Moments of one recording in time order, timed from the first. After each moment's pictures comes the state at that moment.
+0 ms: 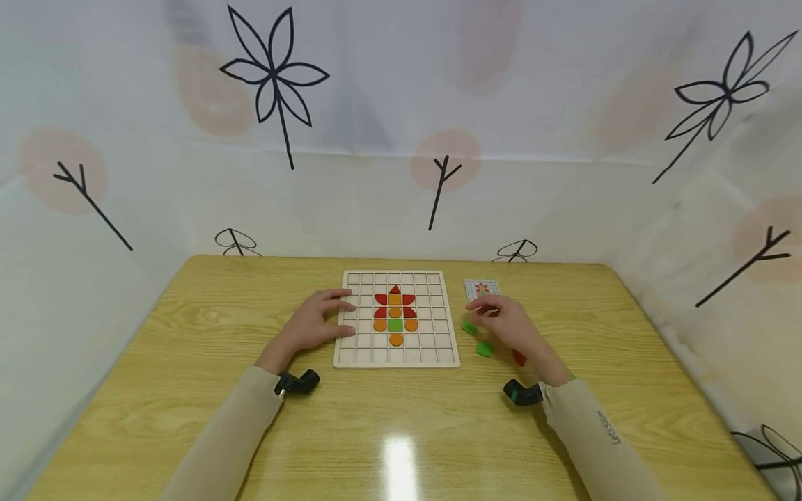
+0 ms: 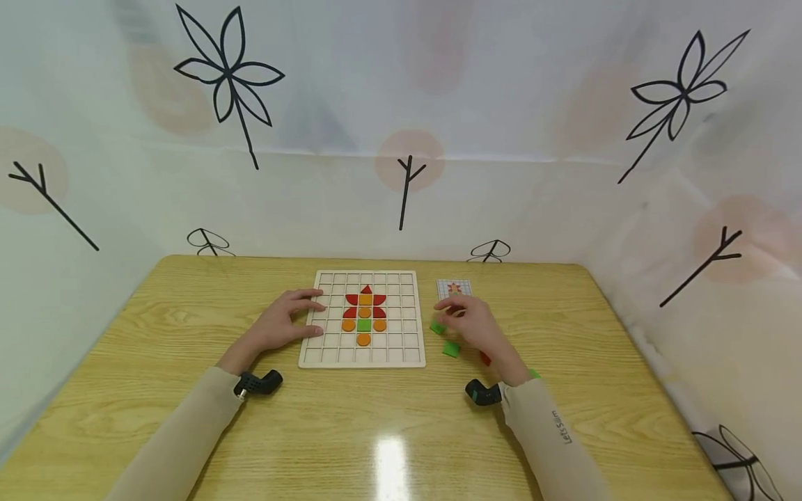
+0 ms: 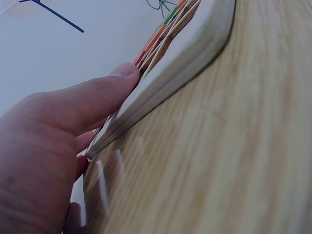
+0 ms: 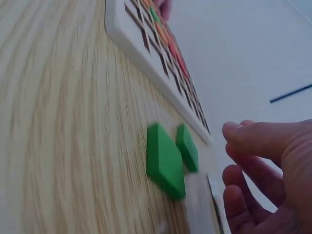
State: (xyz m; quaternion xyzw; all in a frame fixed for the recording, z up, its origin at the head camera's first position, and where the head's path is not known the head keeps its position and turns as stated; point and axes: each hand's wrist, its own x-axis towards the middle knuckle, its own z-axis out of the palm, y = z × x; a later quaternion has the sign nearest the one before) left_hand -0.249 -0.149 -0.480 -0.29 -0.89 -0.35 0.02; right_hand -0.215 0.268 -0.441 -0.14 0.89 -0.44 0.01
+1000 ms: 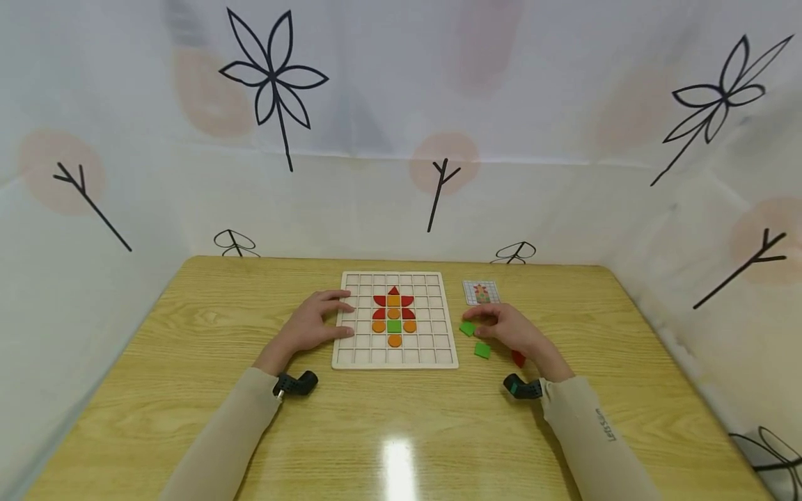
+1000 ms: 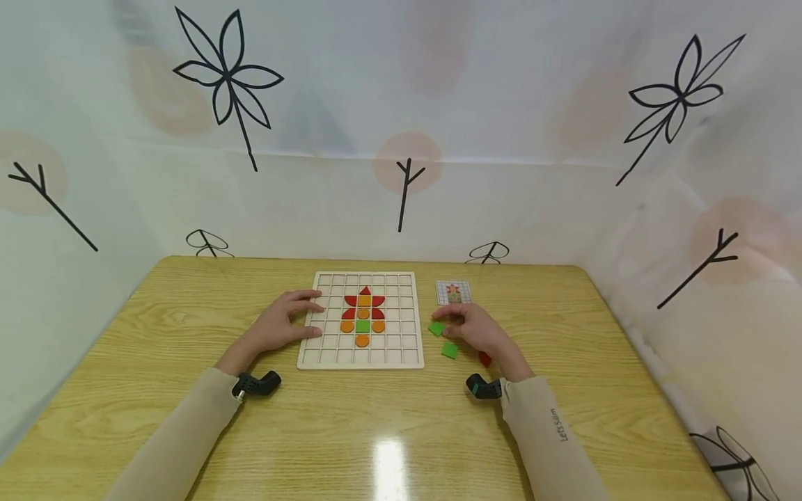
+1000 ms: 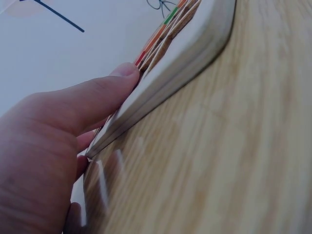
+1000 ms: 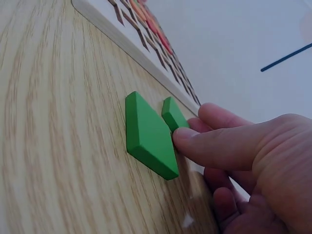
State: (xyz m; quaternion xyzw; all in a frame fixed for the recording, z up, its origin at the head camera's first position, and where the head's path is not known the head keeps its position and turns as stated) left_hand -0.246 -0.148 -0.476 -0.29 -0.89 -0.35 0.01; right_hand -0.222 0.286 -0.446 -0.17 0.86 -0.47 0.13
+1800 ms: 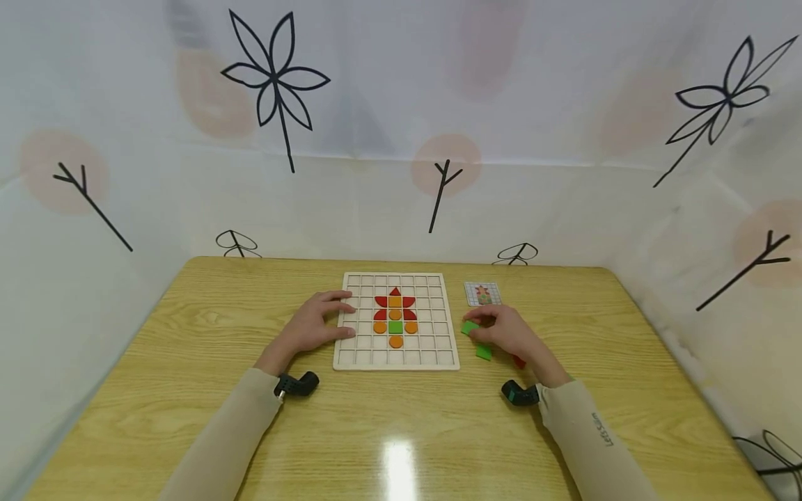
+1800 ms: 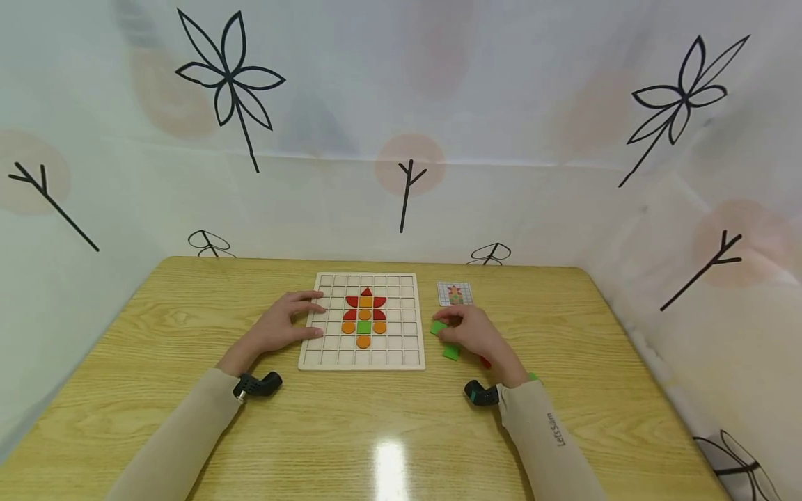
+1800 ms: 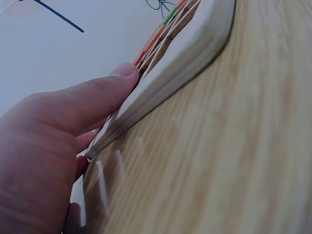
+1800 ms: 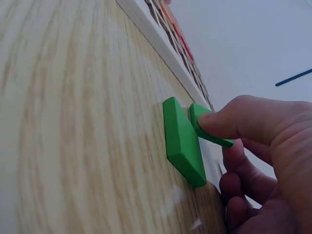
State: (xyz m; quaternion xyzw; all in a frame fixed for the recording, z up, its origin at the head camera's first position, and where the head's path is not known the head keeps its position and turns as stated) left_hand -0.247 -0.148 -0.478 -0.29 -0.89 -0.36 0.01; right_hand -0.218 0.274 -0.448 -0.13 0.90 -0.41 0.08
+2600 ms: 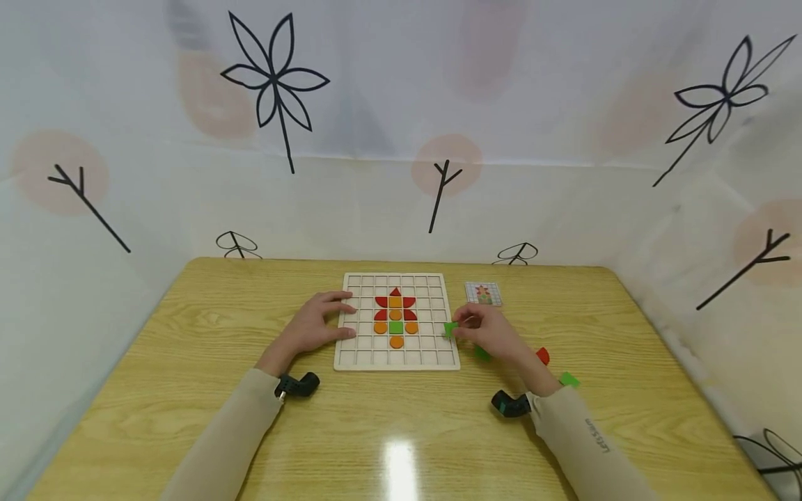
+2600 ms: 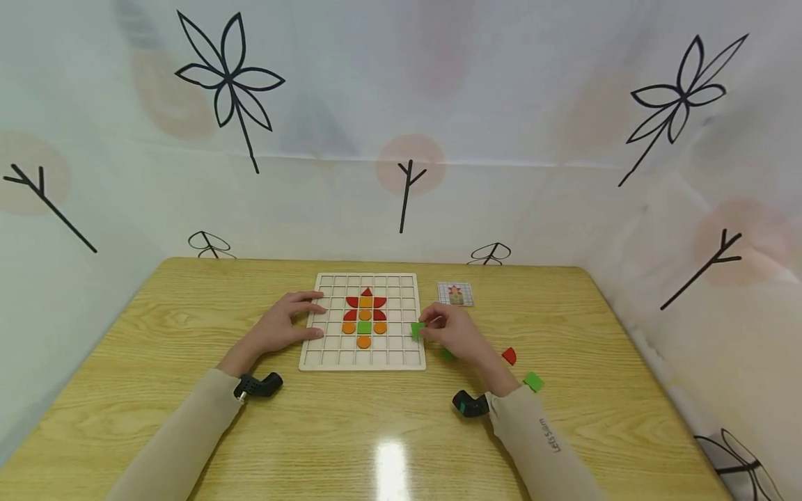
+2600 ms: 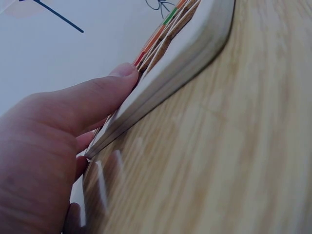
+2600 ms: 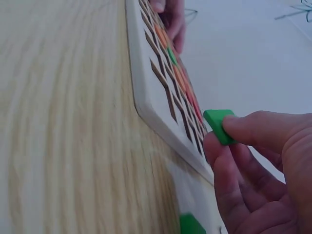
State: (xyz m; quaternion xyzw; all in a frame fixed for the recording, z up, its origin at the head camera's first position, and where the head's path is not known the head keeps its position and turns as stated) left_hand -0.246 -0.148 -0.475 -0.29 -0.89 -0.35 0.01; right_hand -0.207 0.242 -0.443 -0.18 0.85 -0.49 0.06
